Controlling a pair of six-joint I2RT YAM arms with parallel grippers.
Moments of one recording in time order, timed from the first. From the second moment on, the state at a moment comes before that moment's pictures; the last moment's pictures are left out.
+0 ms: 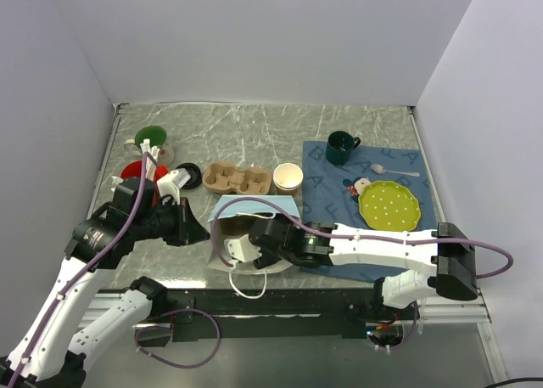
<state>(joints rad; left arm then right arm) -0.44 0.71 1.02 -1.04 0.45 -0.48 1.29 1.38 1.03 -0.54 0.37 -0.78</state>
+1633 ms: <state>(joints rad) -0.44 0.72 1.13 -1.18 0.30 -0.46 1.33 1.54 1.19 -0.59 0.47 -0.71</state>
